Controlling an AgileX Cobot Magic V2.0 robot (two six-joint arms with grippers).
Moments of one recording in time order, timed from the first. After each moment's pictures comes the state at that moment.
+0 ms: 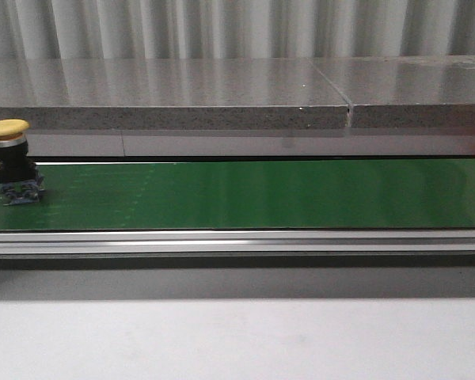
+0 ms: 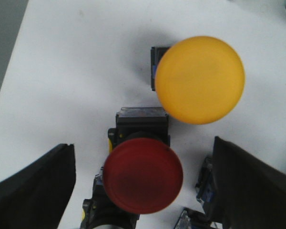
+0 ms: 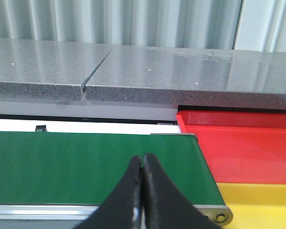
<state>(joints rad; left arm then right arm) 0.57 1.91 -1.39 -0.08 1.00 0.20 -0.07 -0.01 0.03 -0.14 0.03 0.16</state>
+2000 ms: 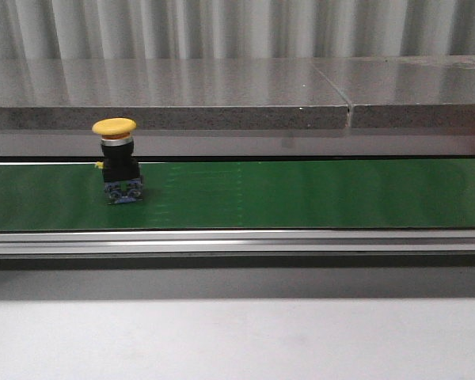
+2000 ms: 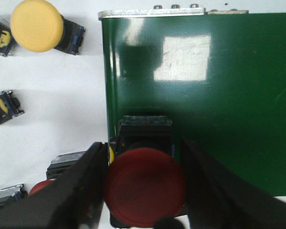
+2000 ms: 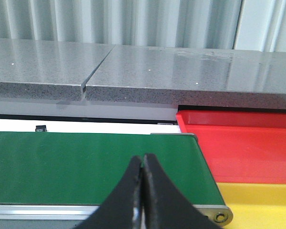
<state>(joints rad) 0.14 1.71 -1.43 -0.08 1.15 0.20 -0.07 -0.01 0.03 -0.14 0.03 0.16</state>
